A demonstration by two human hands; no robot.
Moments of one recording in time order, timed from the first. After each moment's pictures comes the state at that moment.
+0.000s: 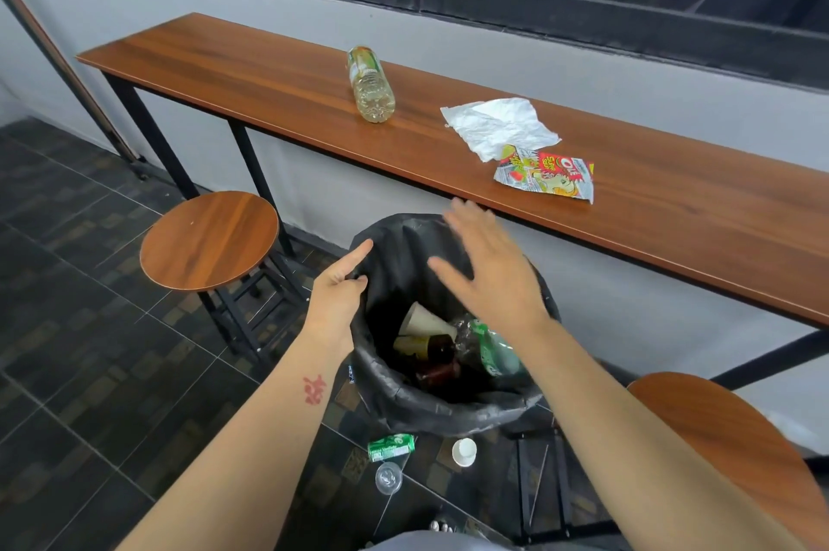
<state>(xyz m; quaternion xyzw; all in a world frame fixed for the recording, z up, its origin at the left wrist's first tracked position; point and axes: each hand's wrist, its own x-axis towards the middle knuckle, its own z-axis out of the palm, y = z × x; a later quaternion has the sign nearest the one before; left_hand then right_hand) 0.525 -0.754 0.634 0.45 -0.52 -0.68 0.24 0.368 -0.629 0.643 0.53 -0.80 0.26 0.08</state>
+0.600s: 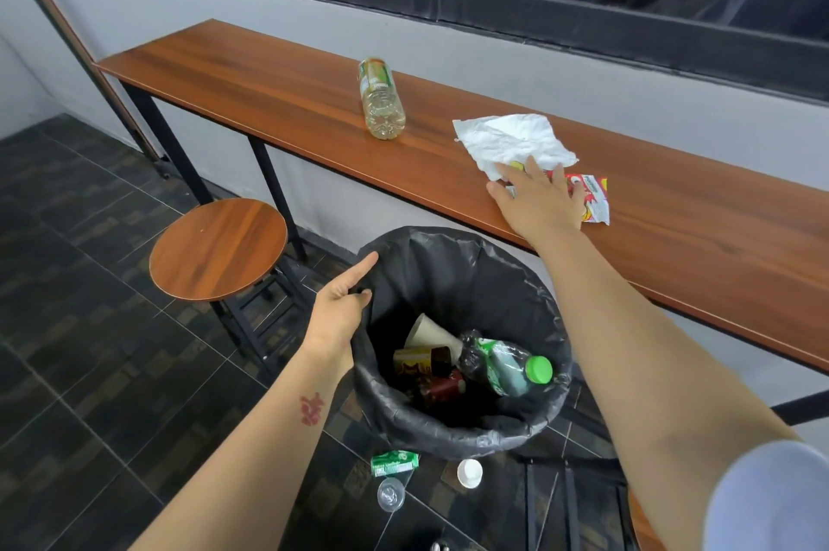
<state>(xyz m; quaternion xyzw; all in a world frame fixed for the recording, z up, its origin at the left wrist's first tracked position) 0.501 -0.769 0.635 0.47 -0.49 -0.69 0.26 0.233 -0.707 0.680 0.36 -0.93 0.07 -0.02</state>
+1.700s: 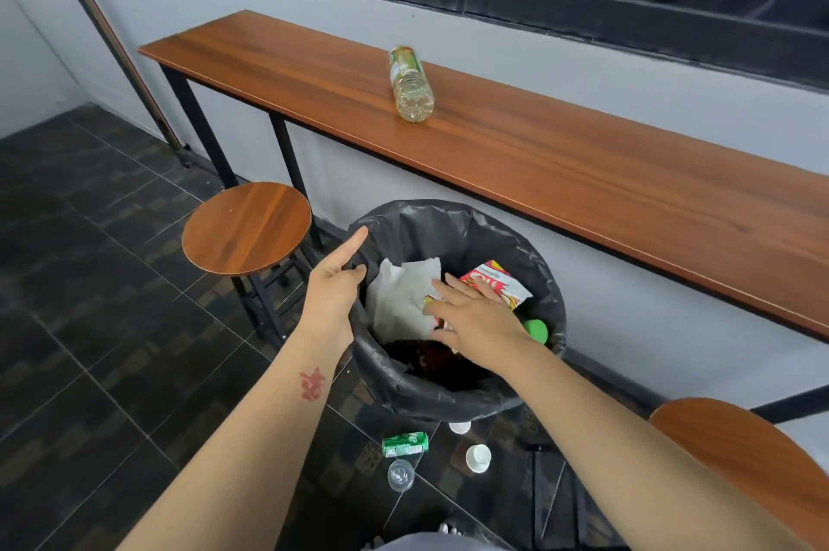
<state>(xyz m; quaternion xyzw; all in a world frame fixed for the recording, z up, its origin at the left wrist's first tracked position) 0.549 -0.776 0.636 0.47 -0.51 -0.65 0.30 0.386 -0.646 0.585 0.65 -0.75 0.03 -0.08</state>
